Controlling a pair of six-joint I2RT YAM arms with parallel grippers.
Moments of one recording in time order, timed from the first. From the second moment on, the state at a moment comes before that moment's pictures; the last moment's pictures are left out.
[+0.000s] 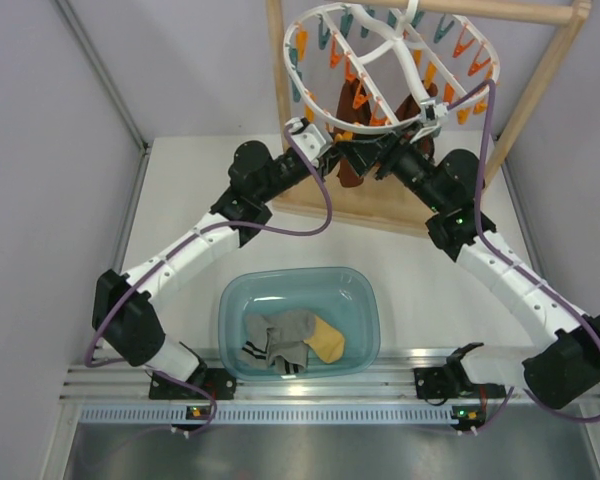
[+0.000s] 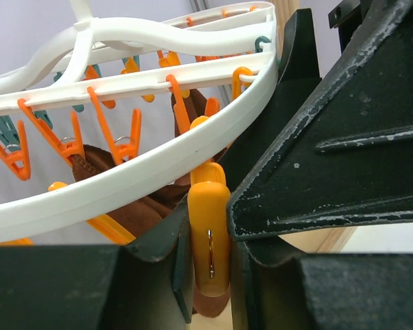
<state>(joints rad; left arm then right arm) -0.67 1.52 1.34 0.45 0.39 0.24 0.48 1.24 1.13 0.39 -0.30 0.59</state>
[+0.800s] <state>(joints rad) -0.65 1.55 1.41 0.39 0.53 0.24 0.54 1.21 1.13 0.41 -0.18 0.43</state>
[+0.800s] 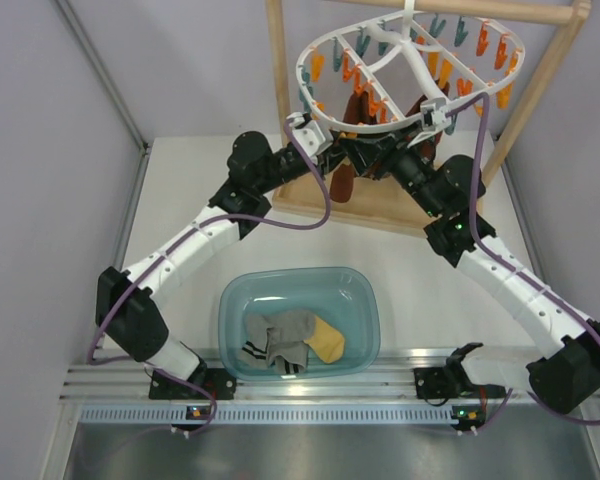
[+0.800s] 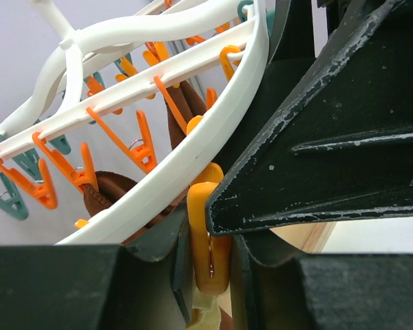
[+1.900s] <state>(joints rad) -0.66 1.51 1.34 0.03 0.71 0.25 0.55 1.23 1.13 0.45 -0.14 0.52</state>
